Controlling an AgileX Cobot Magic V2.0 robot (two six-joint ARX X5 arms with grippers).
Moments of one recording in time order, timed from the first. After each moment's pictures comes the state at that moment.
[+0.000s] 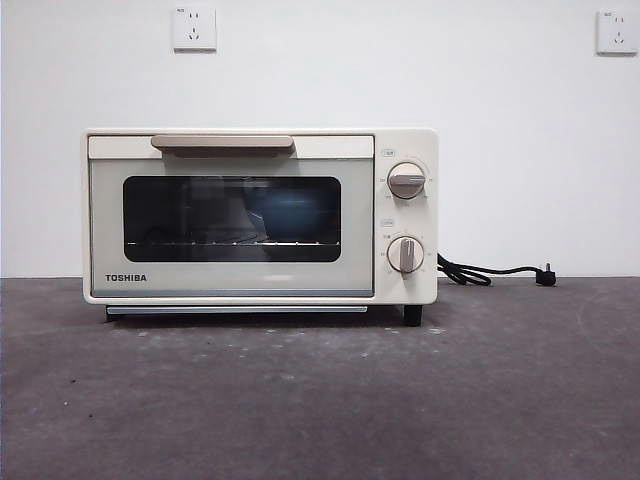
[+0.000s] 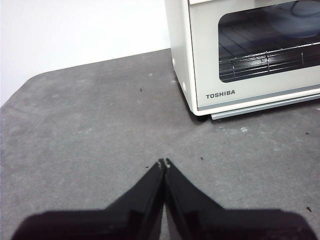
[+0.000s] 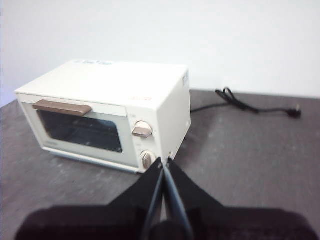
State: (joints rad) left arm 0.02 0.01 0.02 -0.19 0.04 0.16; right arm 0.09 0.33 0.77 -0.59 -0.29 -0.02
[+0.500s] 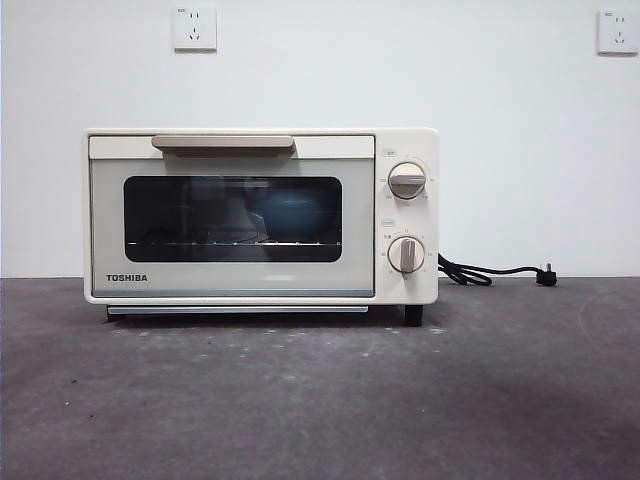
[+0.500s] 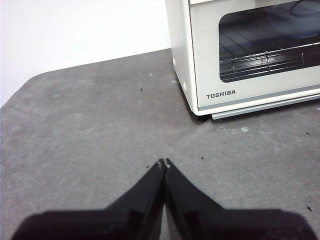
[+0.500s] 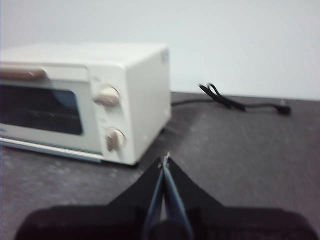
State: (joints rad) left arm 0.02 0.01 0.02 -0.19 0.04 0.16; right arm 0.04 0.08 0.15 -0.10 -0.26 -0.02
